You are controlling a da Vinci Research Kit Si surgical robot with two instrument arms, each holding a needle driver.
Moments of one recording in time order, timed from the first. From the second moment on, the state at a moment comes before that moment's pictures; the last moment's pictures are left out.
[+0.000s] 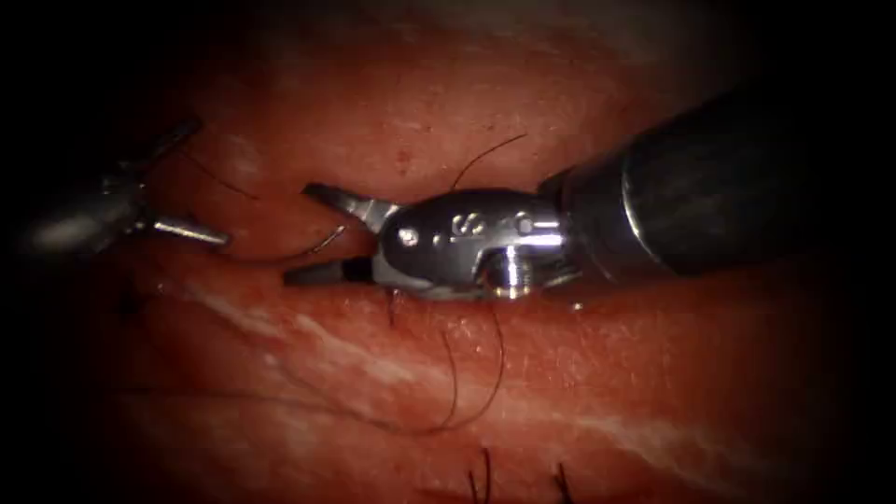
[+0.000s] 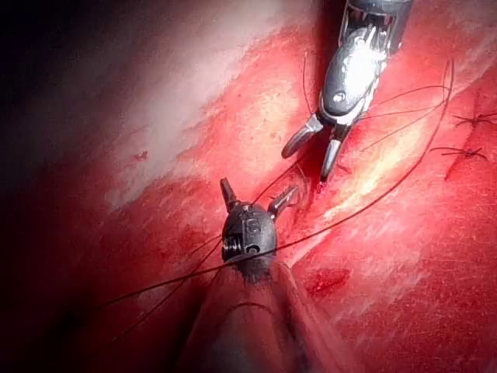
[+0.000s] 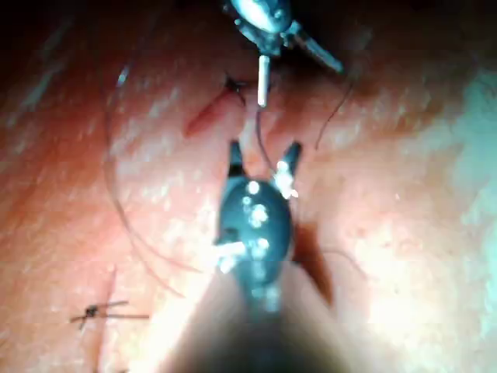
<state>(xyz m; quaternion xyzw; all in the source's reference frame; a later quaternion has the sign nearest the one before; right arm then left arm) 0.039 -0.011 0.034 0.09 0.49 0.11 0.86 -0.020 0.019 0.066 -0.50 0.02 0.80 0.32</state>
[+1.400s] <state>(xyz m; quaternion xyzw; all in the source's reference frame) 0.042 0.002 0.030 0.08 0.53 0.08 0.84 -0.019 0.012 0.062 -0.52 0.02 0.80 0.31</state>
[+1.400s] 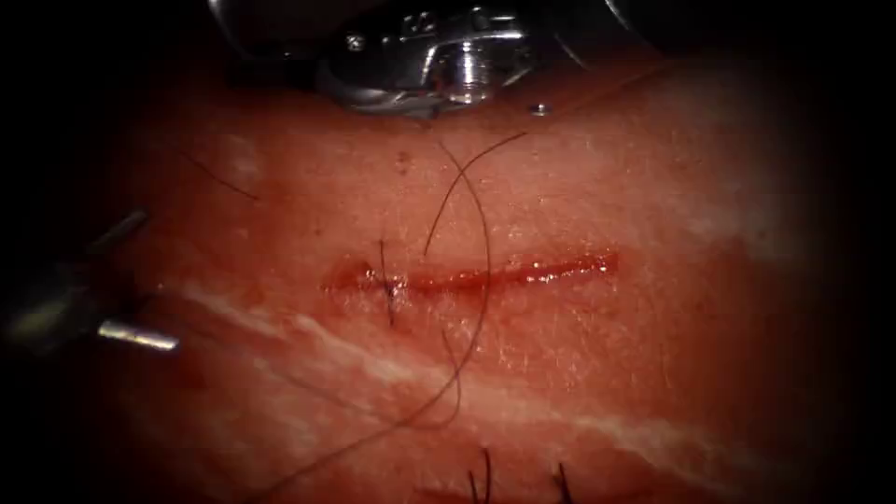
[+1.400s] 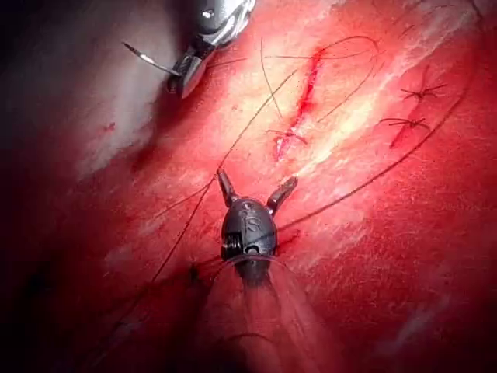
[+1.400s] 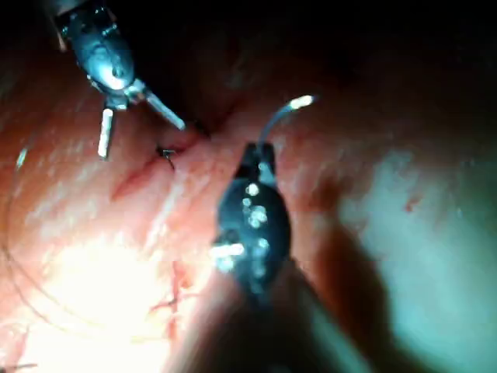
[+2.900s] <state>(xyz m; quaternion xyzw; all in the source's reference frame) 0.047 0.010 0.036 0.04 0.57 0.10 0.81 -0.034 0.010 0.057 -0.64 -0.14 0.70 0.28</state>
